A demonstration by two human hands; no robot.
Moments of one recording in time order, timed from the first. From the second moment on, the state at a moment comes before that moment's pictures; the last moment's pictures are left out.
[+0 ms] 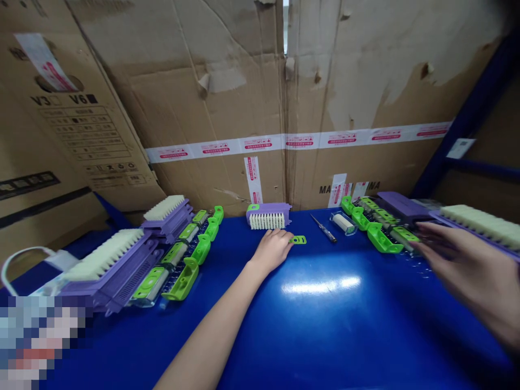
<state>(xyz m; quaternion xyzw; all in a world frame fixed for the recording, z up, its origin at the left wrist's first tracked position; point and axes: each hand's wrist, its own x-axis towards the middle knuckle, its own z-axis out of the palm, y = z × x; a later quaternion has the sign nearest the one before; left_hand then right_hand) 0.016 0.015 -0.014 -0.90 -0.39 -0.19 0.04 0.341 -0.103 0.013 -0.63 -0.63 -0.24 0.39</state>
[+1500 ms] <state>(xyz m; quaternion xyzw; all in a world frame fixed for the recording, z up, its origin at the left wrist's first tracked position) 0.015 0.038 -0.026 -0.67 -0.47 -0.50 -0.28 0.166 -0.019 -0.004 -0.37 -0.89 -0.05 0.24</state>
